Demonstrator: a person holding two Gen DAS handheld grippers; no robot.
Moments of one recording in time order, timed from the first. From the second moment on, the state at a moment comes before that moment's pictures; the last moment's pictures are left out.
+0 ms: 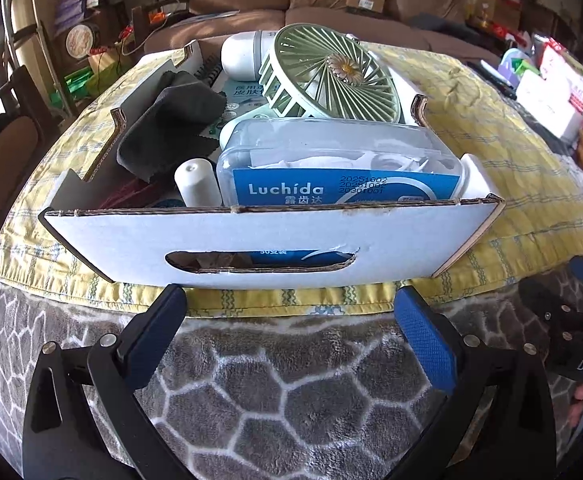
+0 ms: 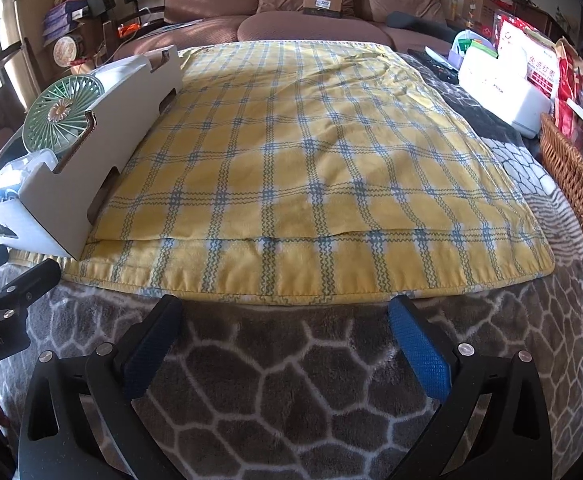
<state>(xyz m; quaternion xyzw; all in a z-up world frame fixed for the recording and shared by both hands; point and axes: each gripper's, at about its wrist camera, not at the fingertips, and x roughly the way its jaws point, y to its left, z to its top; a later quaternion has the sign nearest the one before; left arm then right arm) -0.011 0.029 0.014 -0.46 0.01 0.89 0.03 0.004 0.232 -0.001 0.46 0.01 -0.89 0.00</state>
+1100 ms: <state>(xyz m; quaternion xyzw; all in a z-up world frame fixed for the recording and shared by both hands) -0.011 0.028 0.013 -0.46 0.01 0.89 0.02 0.003 0.232 -0.001 0.45 0.01 -0.89 0.00</state>
